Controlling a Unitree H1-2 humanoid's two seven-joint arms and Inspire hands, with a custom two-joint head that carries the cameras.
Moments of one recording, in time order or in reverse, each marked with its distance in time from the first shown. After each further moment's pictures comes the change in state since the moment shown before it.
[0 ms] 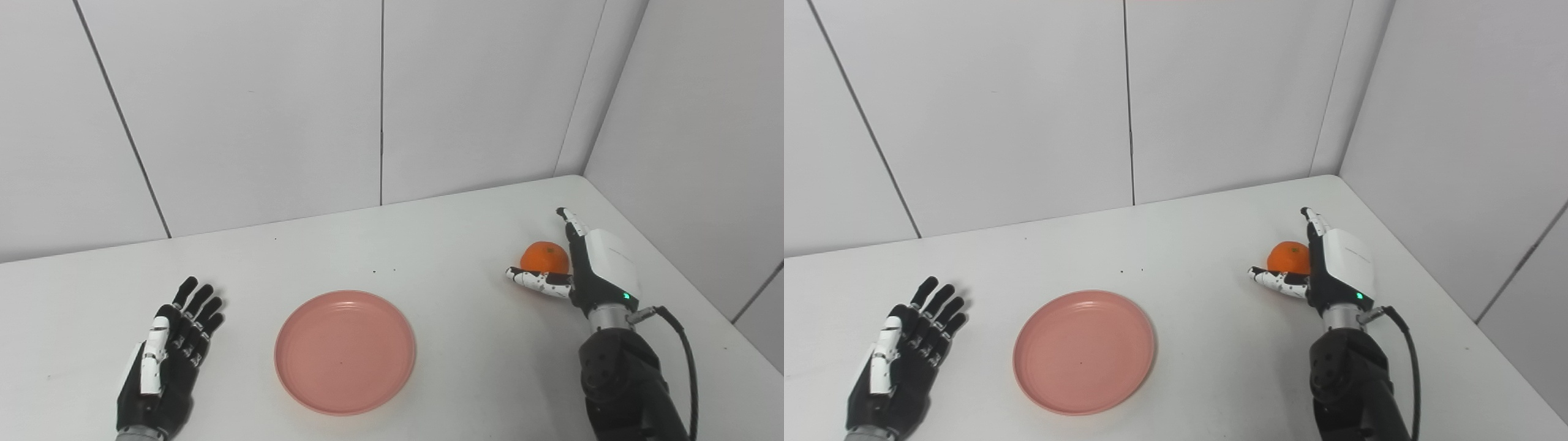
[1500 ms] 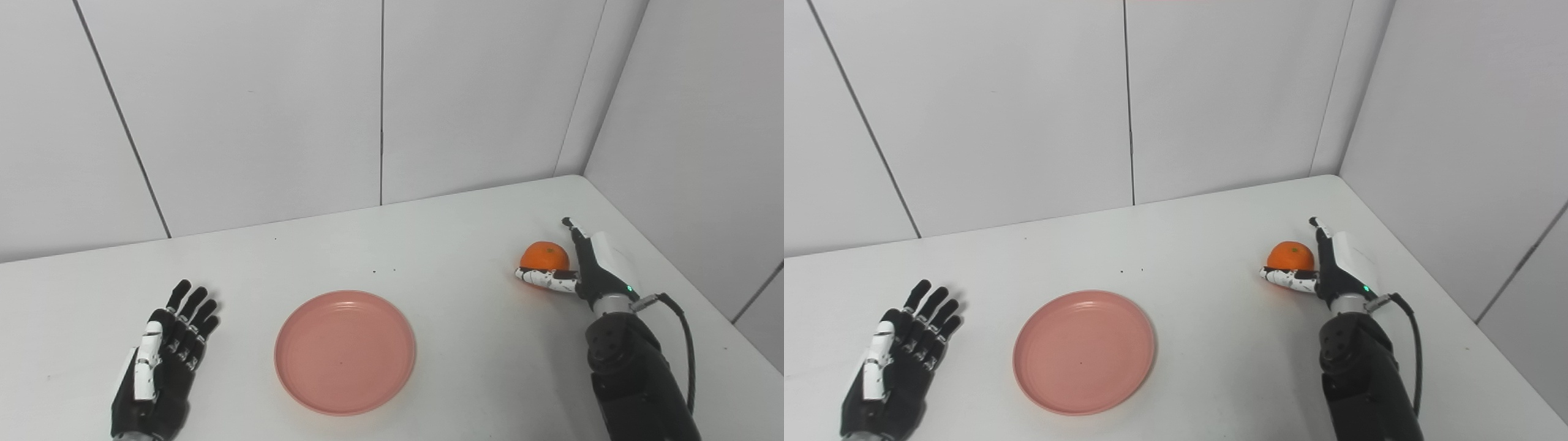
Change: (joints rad) left arm 0.016 0.006 0.007 -0.025 -0.014 0.035 -0.005; right arm -0.080 -0.040 -0.058 0.171 0.100 0.006 0.041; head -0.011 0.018
